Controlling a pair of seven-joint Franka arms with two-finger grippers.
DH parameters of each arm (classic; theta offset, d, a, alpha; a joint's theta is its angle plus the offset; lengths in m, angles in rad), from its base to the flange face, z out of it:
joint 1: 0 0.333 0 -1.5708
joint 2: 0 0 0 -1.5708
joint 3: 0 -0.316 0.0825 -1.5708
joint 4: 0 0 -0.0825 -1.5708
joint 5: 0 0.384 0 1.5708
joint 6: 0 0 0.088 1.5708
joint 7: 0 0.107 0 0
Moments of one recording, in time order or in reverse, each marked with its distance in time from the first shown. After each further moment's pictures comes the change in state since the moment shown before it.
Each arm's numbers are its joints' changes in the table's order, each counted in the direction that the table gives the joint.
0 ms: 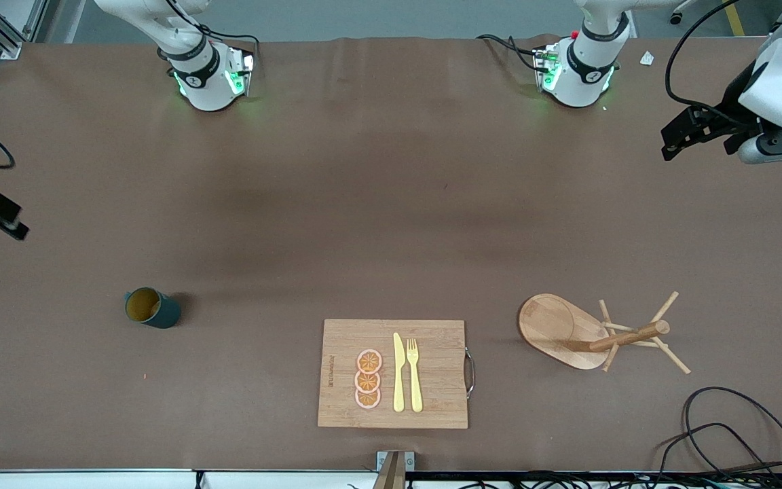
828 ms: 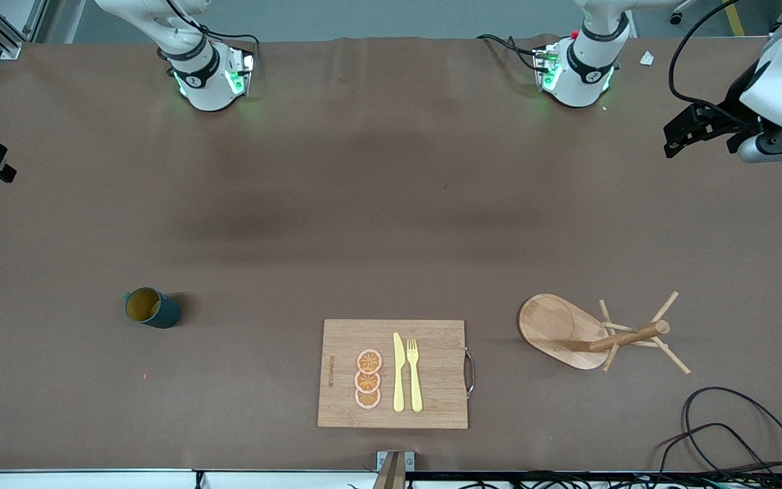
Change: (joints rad) left arm 0.005 0.000 -0.001 0.001 0.001 -0.010 0.044; right arm -0.009 -0.094 -0.014 -0.049 -0.044 -0.125 0.001
